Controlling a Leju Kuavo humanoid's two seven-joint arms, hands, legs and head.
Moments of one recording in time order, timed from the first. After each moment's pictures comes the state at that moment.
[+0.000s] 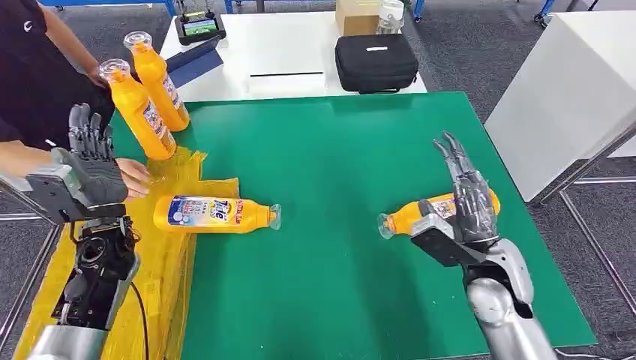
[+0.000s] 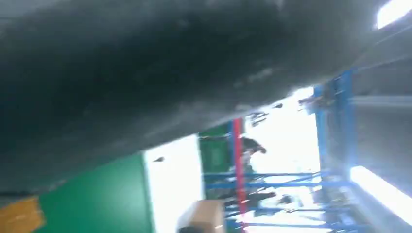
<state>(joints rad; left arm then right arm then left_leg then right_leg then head) -0.35 0.13 -0.07 -1.34 0.15 0.28 -0.53 -0.15 -0.20 0.20 -1.60 0.60 -0.30 -0.26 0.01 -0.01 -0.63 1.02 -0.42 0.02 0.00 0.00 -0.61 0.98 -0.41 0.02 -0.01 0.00</state>
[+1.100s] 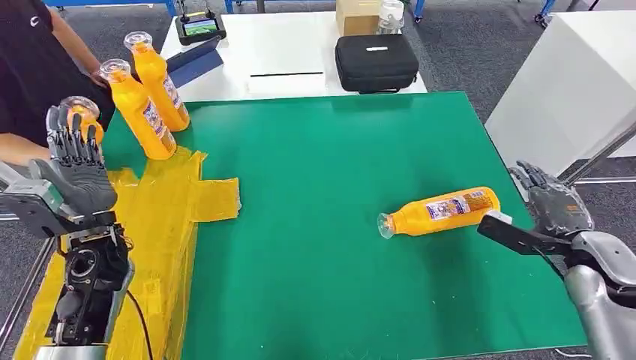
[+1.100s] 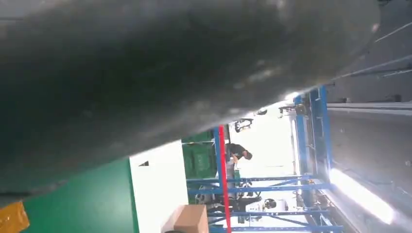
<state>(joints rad) -0.27 0.09 -0.01 -1.47 0.08 0.26 -0.51 -0.23 -0.51 0.03 -1.33 0.98 -0.01 -0.19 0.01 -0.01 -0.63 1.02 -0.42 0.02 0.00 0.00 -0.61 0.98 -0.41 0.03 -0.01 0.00</state>
